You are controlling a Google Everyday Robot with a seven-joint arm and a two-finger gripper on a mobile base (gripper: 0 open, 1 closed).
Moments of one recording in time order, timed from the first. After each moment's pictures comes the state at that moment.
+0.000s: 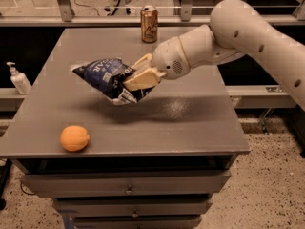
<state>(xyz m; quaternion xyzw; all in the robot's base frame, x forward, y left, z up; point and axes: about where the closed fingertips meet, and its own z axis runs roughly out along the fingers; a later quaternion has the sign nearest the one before) 0.544 0.051 0.901 -0.60 0.60 0.39 0.35</state>
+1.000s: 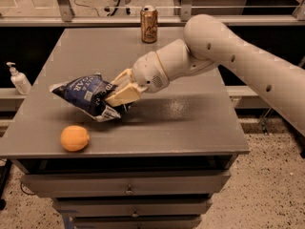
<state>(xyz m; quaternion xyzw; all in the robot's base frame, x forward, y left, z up) 0.519 0.101 0.870 -0.63 0.56 0.42 0.33</state>
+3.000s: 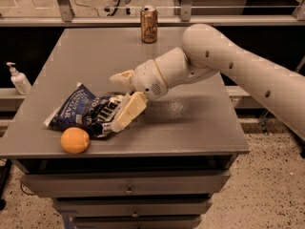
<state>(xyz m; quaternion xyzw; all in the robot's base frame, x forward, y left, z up) 0.505 0.104 0.858 -0.63 0.56 0.43 0.32</state>
